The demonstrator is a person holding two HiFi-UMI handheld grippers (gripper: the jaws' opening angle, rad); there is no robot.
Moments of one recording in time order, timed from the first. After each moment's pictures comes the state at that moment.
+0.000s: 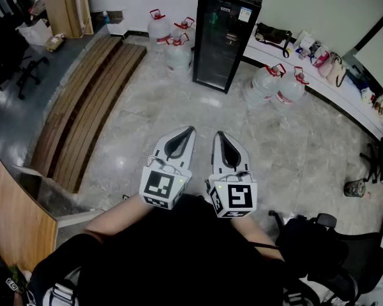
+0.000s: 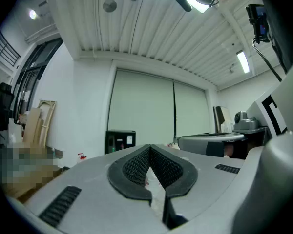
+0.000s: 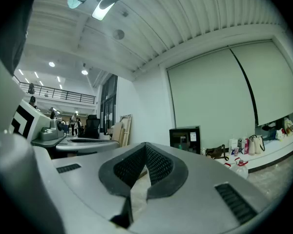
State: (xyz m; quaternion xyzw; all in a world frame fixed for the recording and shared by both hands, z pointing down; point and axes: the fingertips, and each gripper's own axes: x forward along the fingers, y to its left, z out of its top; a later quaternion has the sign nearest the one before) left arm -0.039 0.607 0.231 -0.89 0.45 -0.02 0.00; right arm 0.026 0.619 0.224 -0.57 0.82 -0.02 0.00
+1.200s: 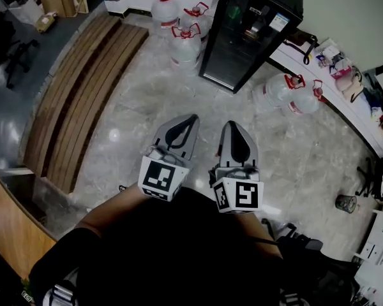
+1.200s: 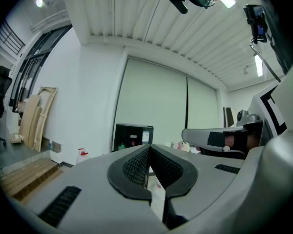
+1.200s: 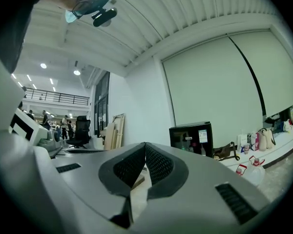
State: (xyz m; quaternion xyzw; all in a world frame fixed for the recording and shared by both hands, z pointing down) left arm -0.093 0.312 0.265 -0.89 0.46 -0.03 -0.05; right arm -0.016 0.323 0.239 -0.58 0.81 -0.04 0.01
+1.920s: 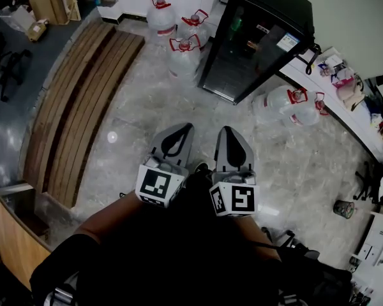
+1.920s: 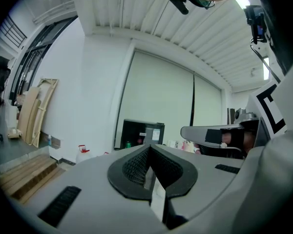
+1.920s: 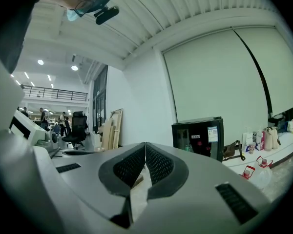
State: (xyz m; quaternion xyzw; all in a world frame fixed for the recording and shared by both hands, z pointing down) left arm -0.131 0.182 0.299 -0.88 0.46 -0.04 -0.08; right arm -0.051 0.186 0.264 -0.58 0.81 -0.06 -0.01
